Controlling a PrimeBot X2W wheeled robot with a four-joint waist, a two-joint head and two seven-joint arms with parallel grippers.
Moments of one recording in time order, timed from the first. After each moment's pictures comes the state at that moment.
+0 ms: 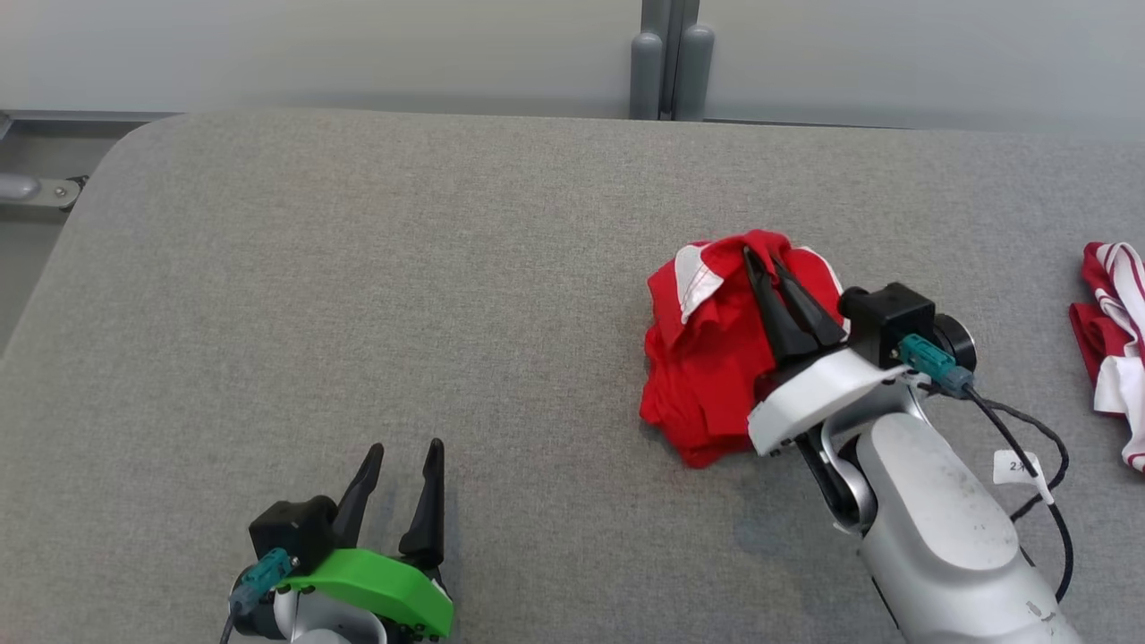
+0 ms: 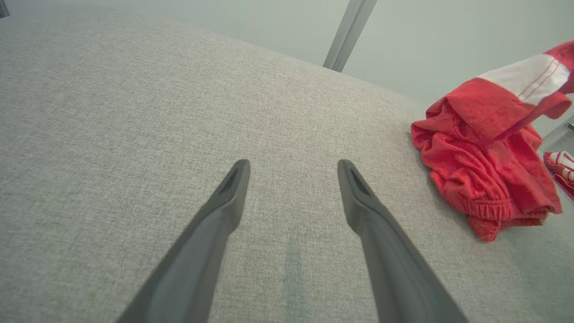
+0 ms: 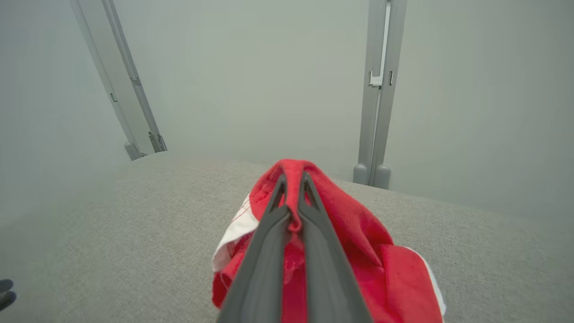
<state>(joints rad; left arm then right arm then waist) -0.14 0.05 -0.25 0.46 -0.45 -0.12 -0.26 -0.46 -0.07 0.27 0.47 0.20 0.13 -0.26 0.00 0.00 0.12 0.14</state>
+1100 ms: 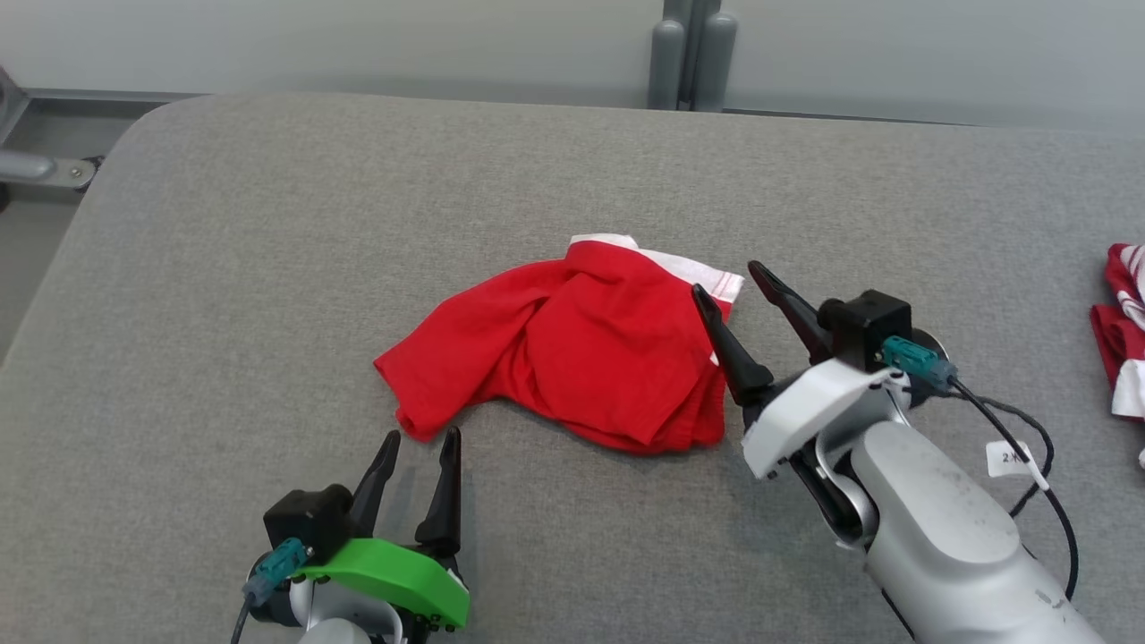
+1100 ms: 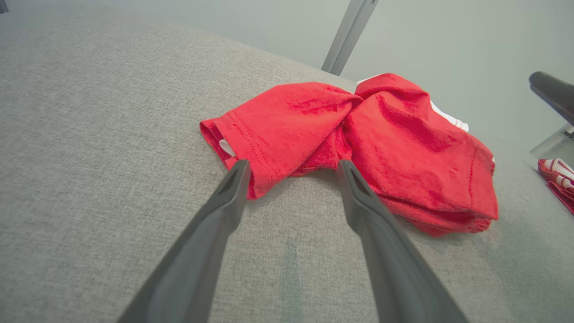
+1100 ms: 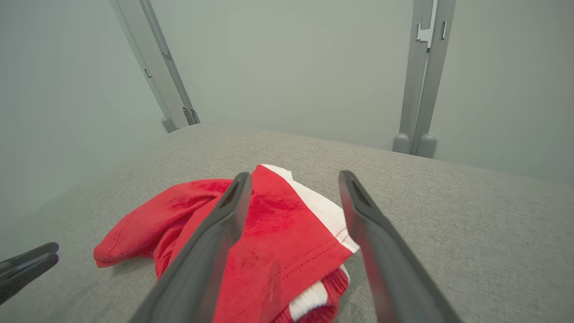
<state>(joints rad) -0.15 0.05 -0.30 0.43 -0.49 -0.10 -0.26 -0.54 -0.16 0.48 0.55 0.43 0.13 -0.26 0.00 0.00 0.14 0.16</state>
